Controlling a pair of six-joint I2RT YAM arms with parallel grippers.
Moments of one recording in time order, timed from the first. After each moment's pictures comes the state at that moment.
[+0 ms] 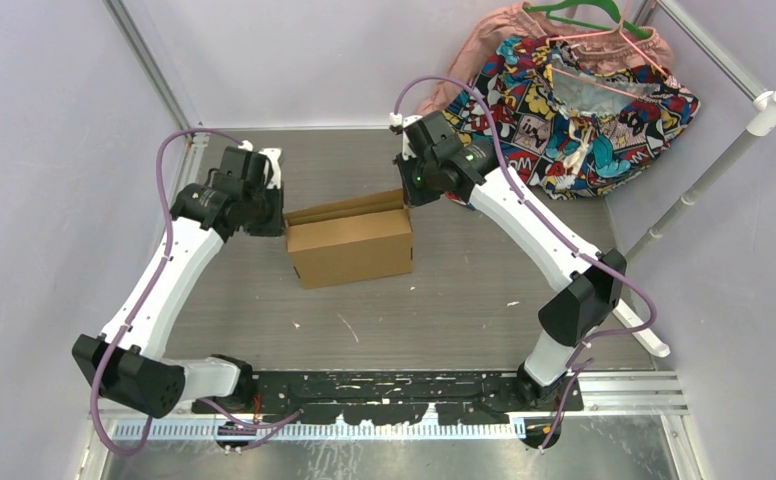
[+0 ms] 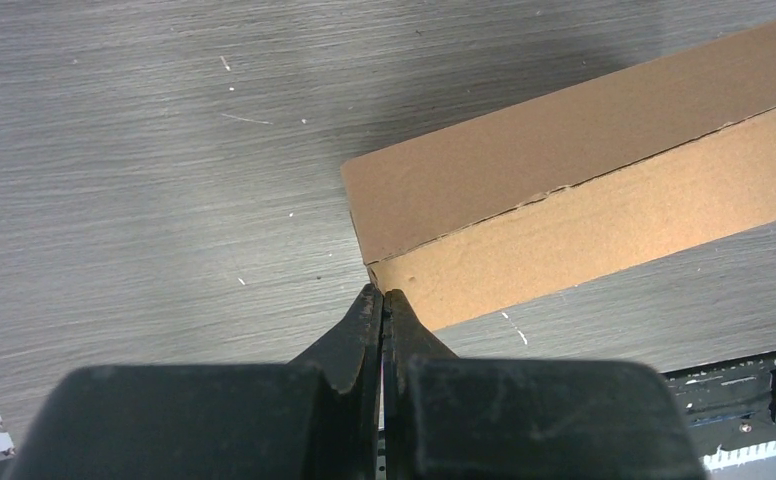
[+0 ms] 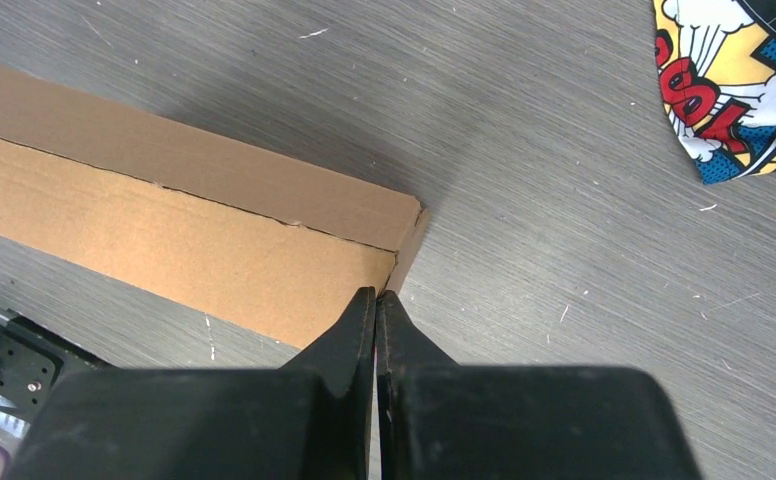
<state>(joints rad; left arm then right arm) -0.33 1.27 1.37 -1.02 0.00 -0.24 0.65 1.69 1.79 -0.95 0.01 0.21</state>
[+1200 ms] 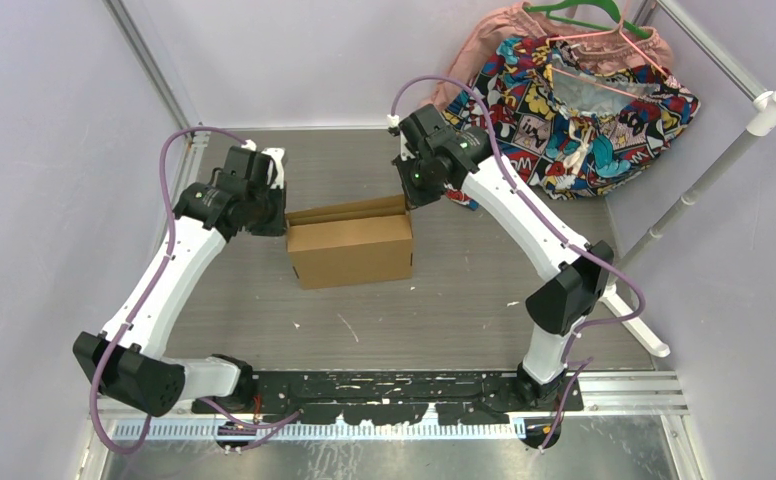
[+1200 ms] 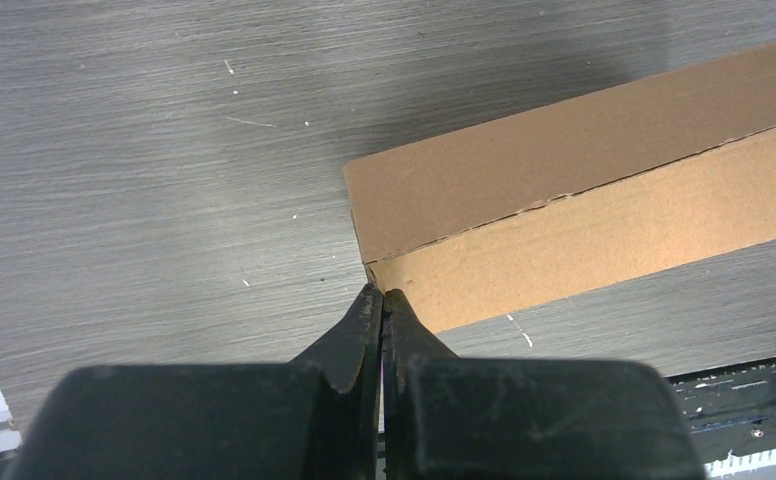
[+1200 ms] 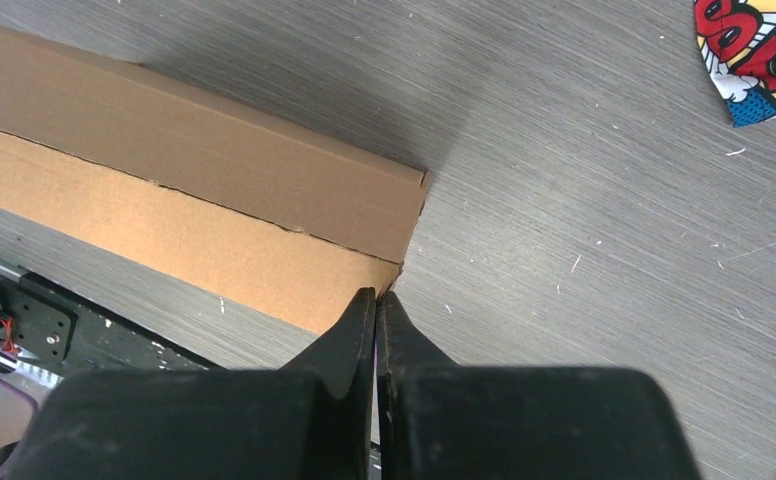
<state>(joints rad) -0.35 1.28 1.38 -1.02 -0.03 -0.24 0.64 1.78 1.95 -1.14 -0.02 0.23</state>
